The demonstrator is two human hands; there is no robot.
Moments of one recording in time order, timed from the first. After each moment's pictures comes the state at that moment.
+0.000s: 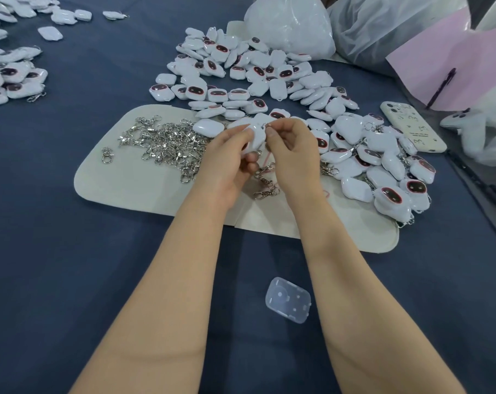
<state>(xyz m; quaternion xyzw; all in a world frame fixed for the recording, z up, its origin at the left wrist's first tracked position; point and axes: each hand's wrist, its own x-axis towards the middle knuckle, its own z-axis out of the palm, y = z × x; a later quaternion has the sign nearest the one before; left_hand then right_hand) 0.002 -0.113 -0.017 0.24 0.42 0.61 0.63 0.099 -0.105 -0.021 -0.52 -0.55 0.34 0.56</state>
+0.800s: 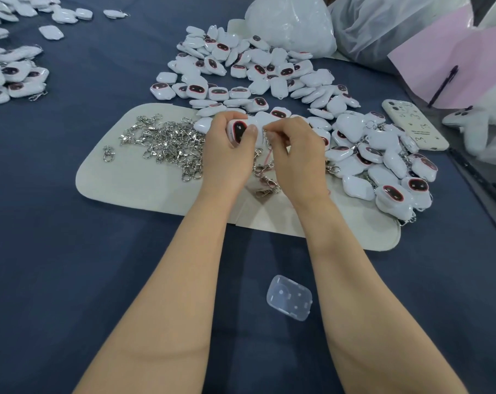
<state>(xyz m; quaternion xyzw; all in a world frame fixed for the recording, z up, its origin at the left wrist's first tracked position) 0.003 -0.113 -0.022 0.47 0.55 0.60 0.34 0.107 -0.107 -0.022 -0.53 -0.70 0.11 0.47</state>
